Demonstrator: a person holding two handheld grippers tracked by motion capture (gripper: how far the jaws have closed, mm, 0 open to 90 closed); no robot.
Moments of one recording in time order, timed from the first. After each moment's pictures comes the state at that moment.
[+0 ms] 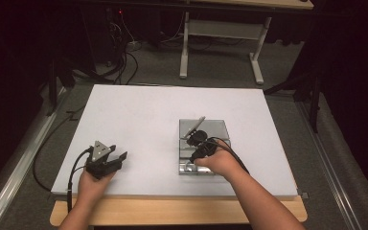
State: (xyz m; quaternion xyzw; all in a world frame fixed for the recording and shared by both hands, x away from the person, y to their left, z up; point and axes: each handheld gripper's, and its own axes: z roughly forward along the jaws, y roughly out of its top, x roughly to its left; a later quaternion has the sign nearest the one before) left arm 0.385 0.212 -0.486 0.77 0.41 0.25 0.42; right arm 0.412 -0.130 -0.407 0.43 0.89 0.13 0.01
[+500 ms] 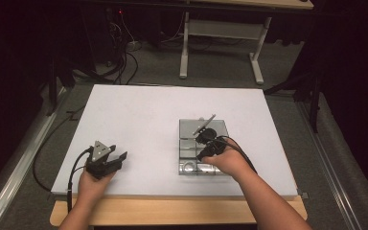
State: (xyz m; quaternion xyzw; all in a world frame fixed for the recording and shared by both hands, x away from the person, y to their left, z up) left arm 0.384 0.212 -0.486 0.77 0.41 0.25 0.42; right arm 0.409 -0.156 -0.396 0.43 0.89 0.14 0.03
